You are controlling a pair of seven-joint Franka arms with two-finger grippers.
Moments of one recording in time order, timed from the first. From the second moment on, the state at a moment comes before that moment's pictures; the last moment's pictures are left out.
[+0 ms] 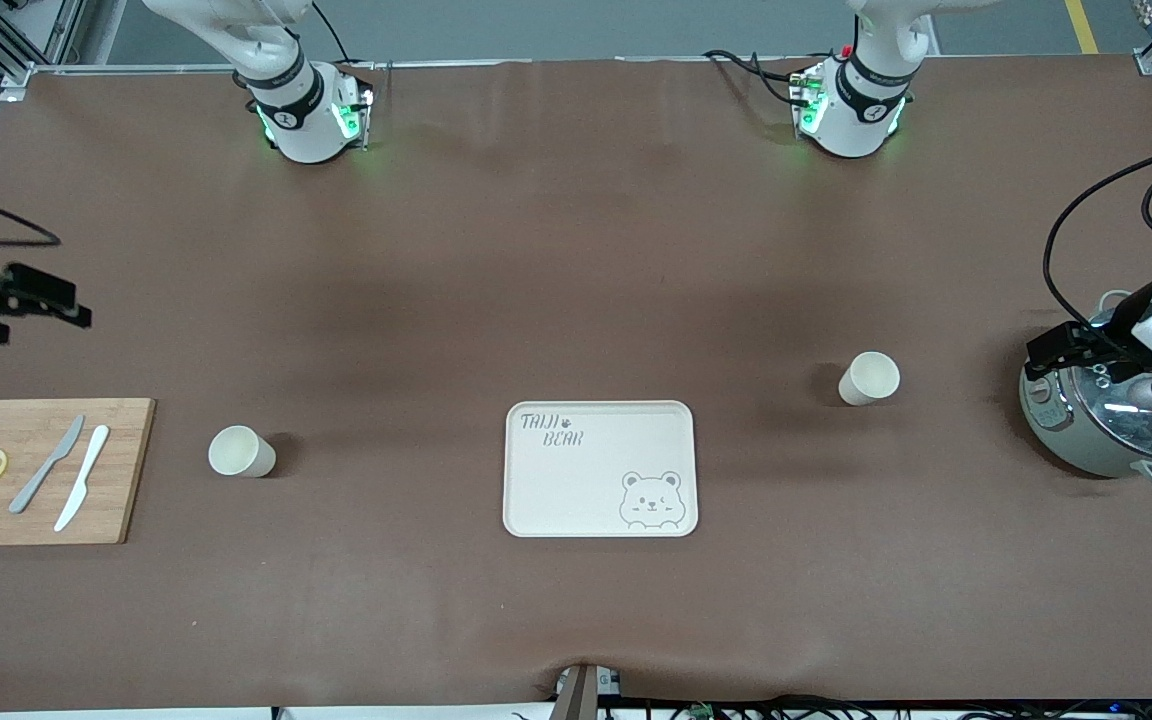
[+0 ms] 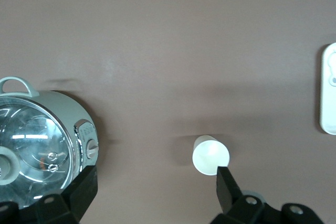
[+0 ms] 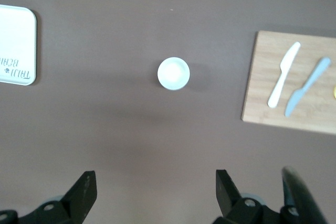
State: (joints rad) left arm 0.04 0.17 -0.03 -1.60 0.00 1.83 0.06; right arm -0.08 0.14 -0.02 -1.41 0.08 1.50 -0.21
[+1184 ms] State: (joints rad) left arm -0.03 0.09 -0.10 -1.45 0.00 1.58 -0.11; right arm -0.08 0.07 -0.03 -1.44 0.01 1.52 -0.07
